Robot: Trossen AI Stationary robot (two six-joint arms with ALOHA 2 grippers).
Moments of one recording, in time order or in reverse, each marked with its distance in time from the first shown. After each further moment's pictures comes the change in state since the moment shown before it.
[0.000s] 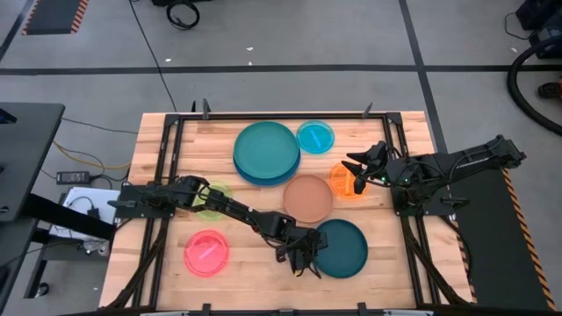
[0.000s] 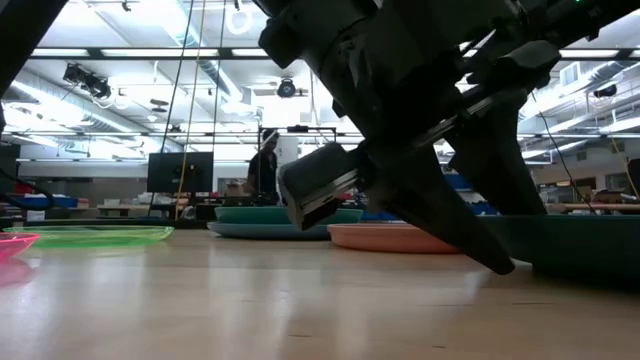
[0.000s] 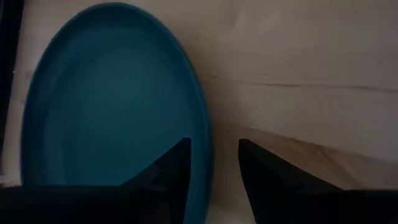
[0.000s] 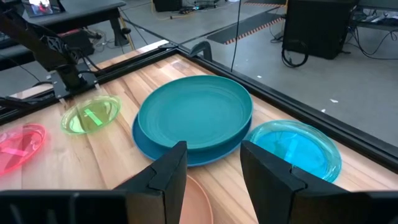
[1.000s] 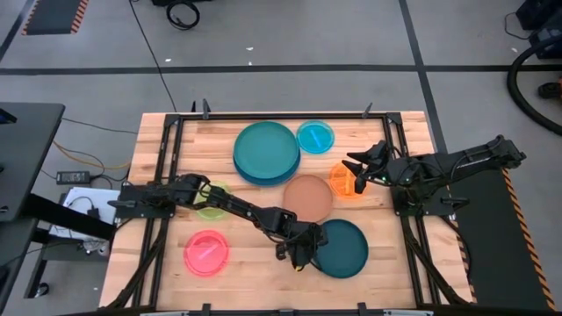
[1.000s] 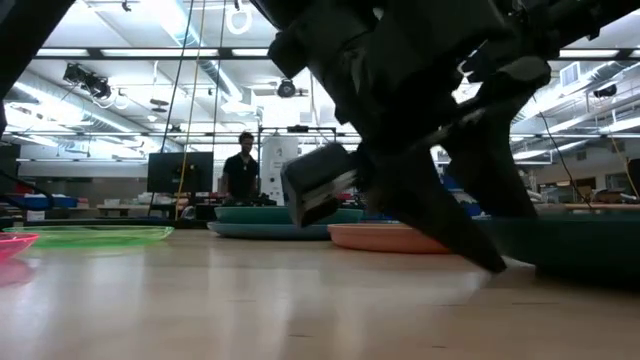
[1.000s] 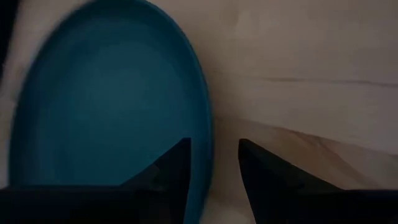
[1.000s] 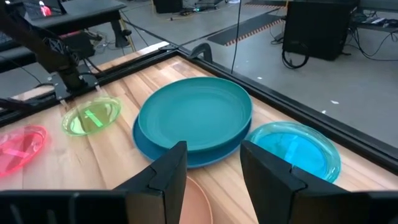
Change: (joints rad) left arm 0.030 0.001 -0.001 -0.007 0.080 -0.025; right arm 0.000 -0.011 0.000 -0.003 0.000 -0.003
